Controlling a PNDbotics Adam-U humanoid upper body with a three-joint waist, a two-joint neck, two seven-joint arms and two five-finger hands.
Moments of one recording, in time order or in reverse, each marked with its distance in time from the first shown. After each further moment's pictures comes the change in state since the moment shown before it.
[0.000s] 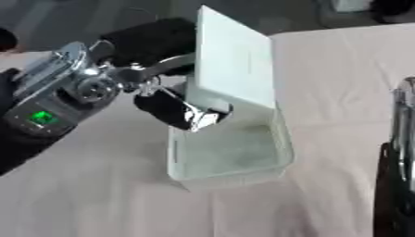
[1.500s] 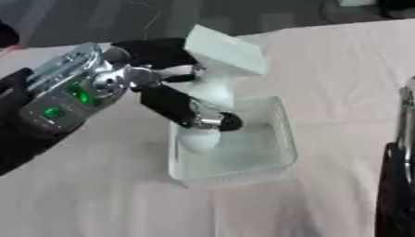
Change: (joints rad) left arm 0.027 0.008 0.014 0.066 -0.016 0.178 -0.232; right arm -0.024 0.023 0.006 0.000 0.006 -0.003 -0.032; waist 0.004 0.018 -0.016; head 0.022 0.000
